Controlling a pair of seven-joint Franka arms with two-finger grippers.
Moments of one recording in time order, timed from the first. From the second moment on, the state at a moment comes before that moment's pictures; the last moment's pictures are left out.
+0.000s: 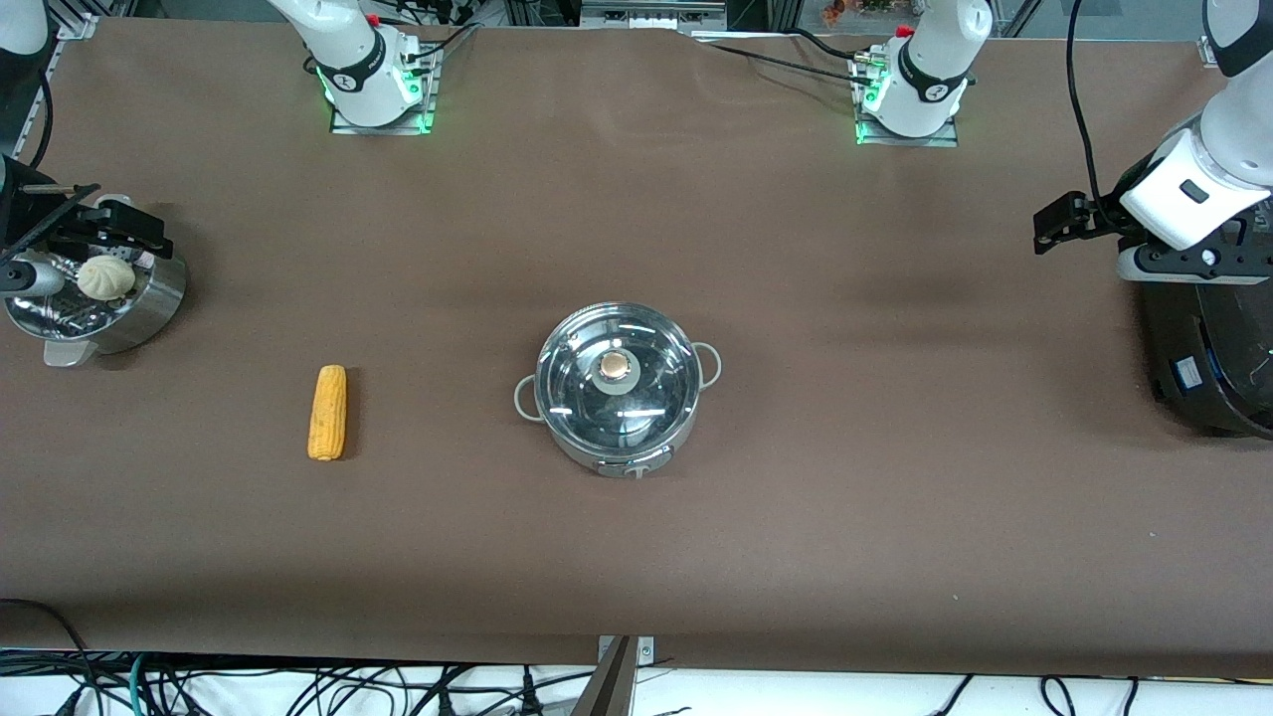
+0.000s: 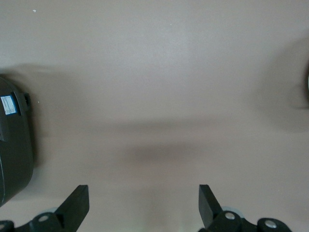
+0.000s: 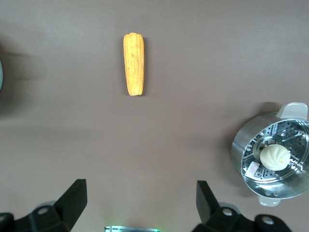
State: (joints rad) left arm 0.02 -0.03 -0.07 -1.74 0.02 1.60 -0.02; right arm -0.09 0.08 0.04 -1.58 -0.02 1.53 -0.11
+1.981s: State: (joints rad) left arm 0.00 -0.03 -0.07 -1.74 0.02 1.60 -0.02; right arm -0.09 0.08 0.04 -1.58 -0.02 1.53 -0.11
